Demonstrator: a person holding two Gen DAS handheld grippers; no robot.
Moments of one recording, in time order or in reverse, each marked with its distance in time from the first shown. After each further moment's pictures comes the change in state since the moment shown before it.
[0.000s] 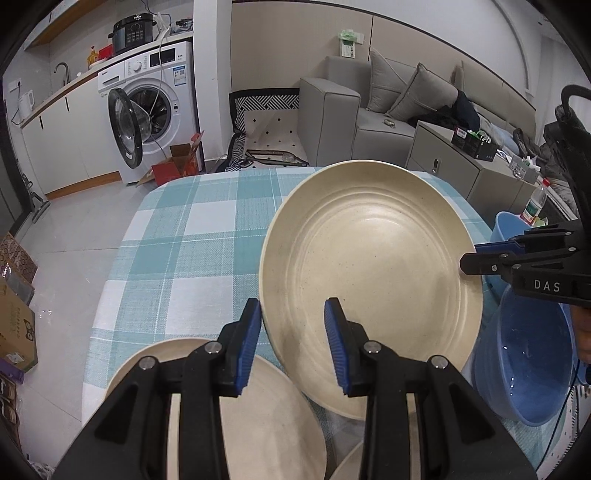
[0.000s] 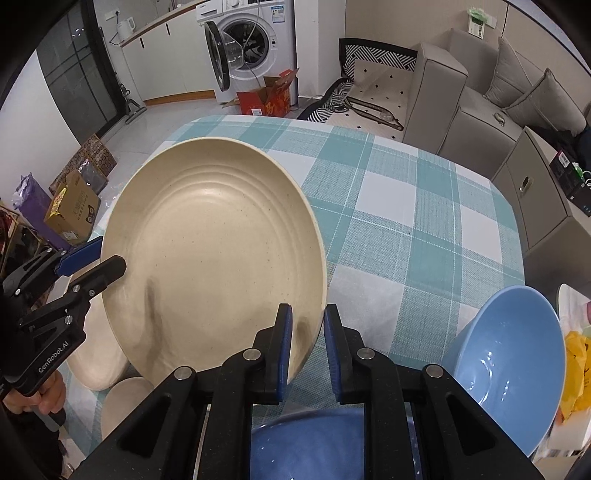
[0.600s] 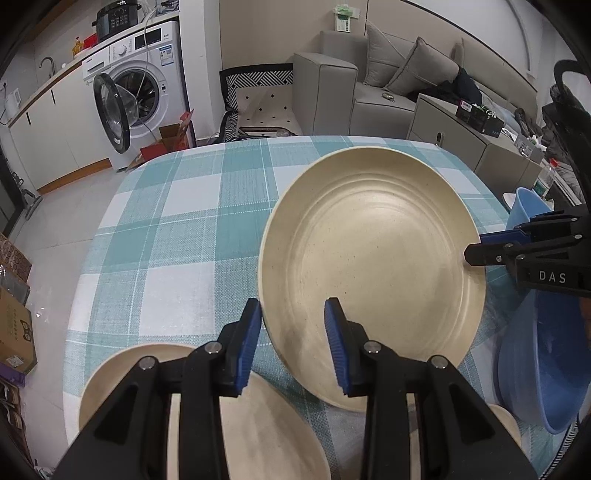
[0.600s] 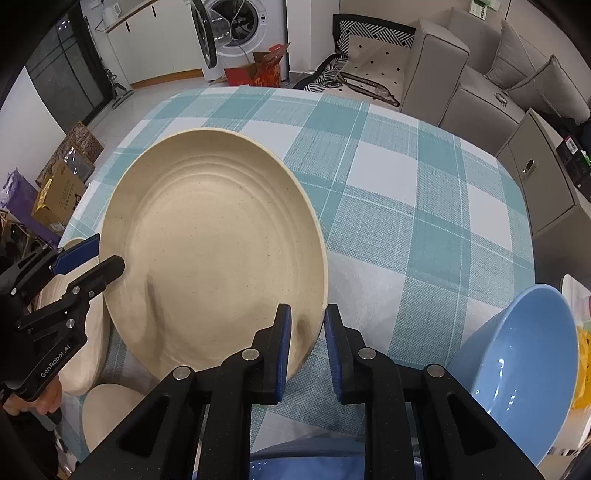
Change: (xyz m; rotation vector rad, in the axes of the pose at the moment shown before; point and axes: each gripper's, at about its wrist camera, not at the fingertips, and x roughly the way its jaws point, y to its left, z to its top) left arm 0.048 -0.006 -0.001 0.024 0.097 -0.007; right arm 0.046 -0.015 0.006 0.017 0.098 -0.028
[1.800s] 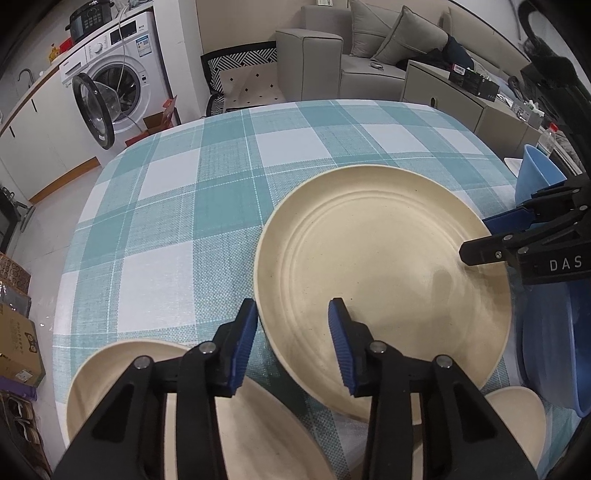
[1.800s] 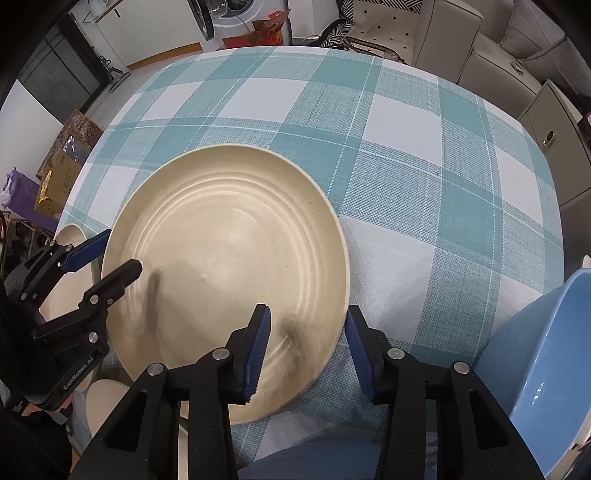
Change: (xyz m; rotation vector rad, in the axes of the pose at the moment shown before) left arm 0.031 -0.009 -0.010 0.080 0.094 0.002; right arm 0.044 0.001 0.003 0.019 0.154 0.045
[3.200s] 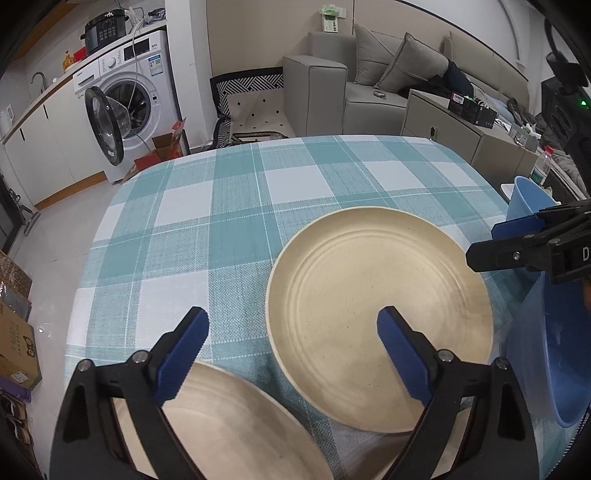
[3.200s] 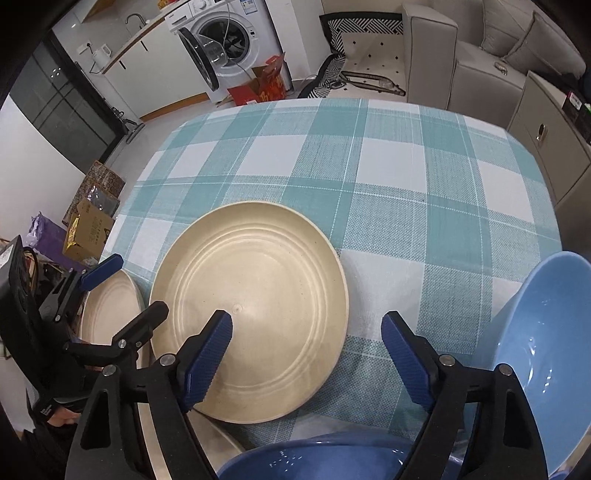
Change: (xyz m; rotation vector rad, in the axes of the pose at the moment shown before) left arm -0.022 0.003 0.007 -0.021 -0.104 -0.004; right arm -0.041 -0.020 -0.009 0.105 -0.159 0.132
